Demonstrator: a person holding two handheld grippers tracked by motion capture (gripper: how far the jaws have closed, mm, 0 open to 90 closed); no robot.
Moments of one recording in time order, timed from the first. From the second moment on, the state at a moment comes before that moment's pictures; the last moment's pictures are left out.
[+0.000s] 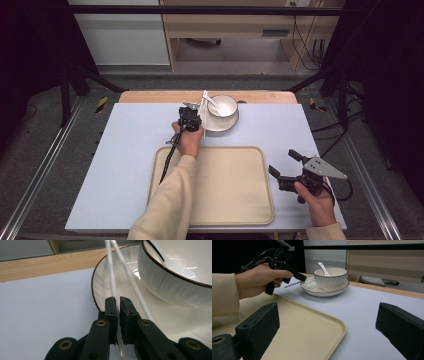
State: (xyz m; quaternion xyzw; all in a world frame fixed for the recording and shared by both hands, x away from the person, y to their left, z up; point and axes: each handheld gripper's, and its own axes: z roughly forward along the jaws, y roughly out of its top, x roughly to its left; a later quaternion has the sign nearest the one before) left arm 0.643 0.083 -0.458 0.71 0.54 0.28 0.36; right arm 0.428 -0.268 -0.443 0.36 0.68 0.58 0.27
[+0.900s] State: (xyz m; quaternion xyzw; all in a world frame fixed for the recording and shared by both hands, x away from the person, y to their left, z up) left arm 0.621 0.119 -0.437 0.69 0.54 0.30 0.38; right arm 0.428 -0.267 -0.443 0.36 0.68 0.58 0.27
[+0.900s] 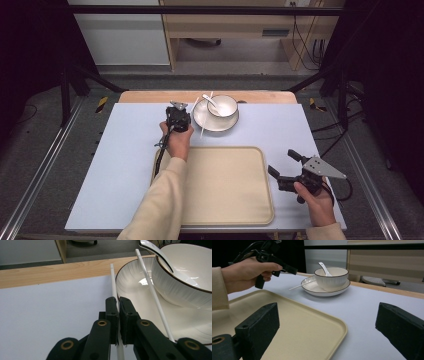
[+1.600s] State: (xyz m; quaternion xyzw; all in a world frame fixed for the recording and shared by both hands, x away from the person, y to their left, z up) left arm 0.520 0.169 -0.427 0.63 0.56 0.32 0.43; right arm 0.427 -0.263 -0.442 0.36 0.68 0.58 0.27
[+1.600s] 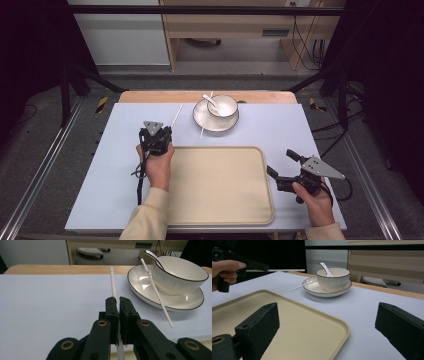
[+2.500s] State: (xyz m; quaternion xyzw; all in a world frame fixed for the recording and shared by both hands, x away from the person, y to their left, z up) left arm 0.428 0.174 -0.450 0.60 0.57 0.31 0.47; right arm 0.426 -0.261 -0.442 0.36 0.68 0.58 0.27
